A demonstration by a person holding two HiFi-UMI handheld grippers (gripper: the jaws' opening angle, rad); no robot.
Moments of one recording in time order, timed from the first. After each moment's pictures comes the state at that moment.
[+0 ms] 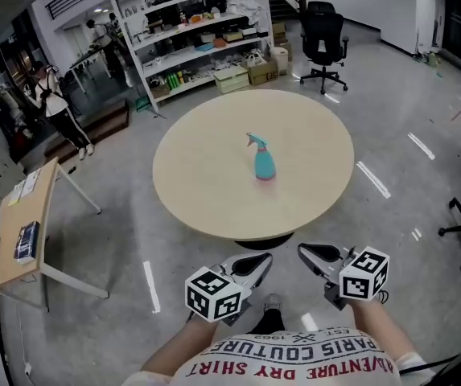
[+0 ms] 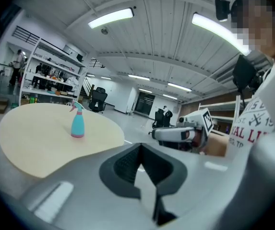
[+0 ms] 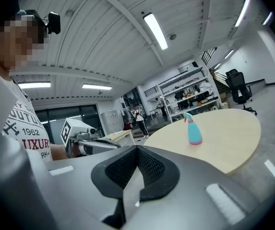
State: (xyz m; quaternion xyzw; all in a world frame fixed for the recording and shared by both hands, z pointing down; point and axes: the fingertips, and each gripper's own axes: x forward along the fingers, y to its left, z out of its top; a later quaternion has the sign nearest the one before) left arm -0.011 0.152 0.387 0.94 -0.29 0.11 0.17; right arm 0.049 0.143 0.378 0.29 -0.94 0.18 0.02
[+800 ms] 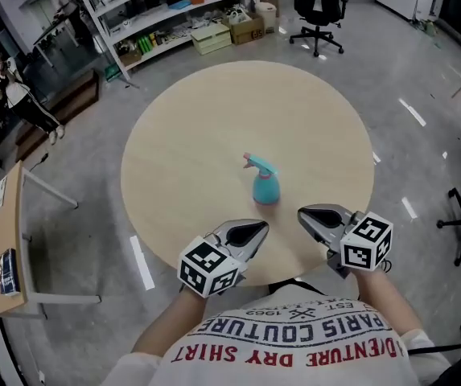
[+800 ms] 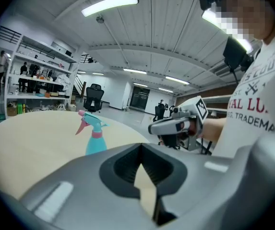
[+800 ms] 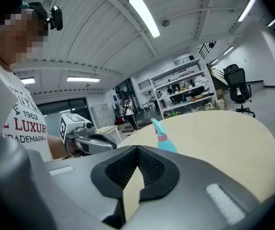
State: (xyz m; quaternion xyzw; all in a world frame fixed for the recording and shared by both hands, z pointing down) left arm -0.016 -0.116 0.410 0.95 -0.24 0.15 0.15; right arm 0.049 -0.132 0.403 0.31 -0.93 0.20 0.08
